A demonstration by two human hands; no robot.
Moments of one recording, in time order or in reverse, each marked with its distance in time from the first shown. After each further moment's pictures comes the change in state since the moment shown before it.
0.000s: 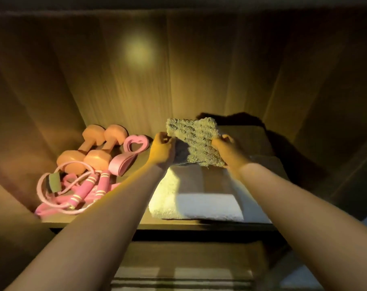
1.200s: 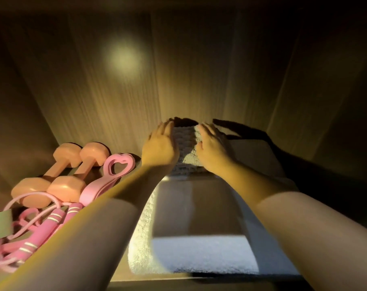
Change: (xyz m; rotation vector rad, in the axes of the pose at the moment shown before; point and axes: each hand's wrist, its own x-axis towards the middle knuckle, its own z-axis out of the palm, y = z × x) left_hand 0.101 -0.015 0.031 0.924 0.074 0.694; right_hand 0.107 0.009 0.030 -0.801 0.135 -0.606
